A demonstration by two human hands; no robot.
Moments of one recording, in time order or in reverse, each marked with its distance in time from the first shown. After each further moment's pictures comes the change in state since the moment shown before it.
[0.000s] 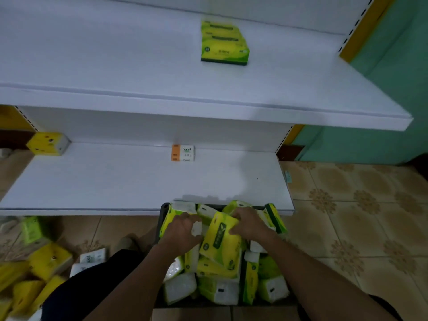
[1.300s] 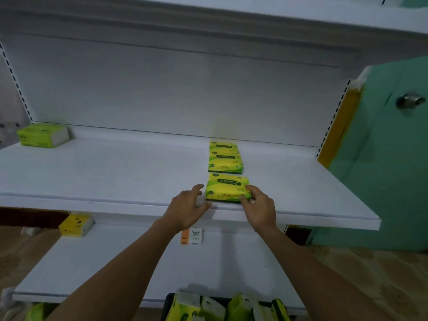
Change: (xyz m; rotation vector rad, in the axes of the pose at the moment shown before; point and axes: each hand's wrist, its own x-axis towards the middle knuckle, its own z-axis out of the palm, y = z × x) left_hand 0.001 0.102 -0.250 -0.084 0.538 0.200; right_hand -0.019 -0.144 -0.199 0.305 0.772 -0.290
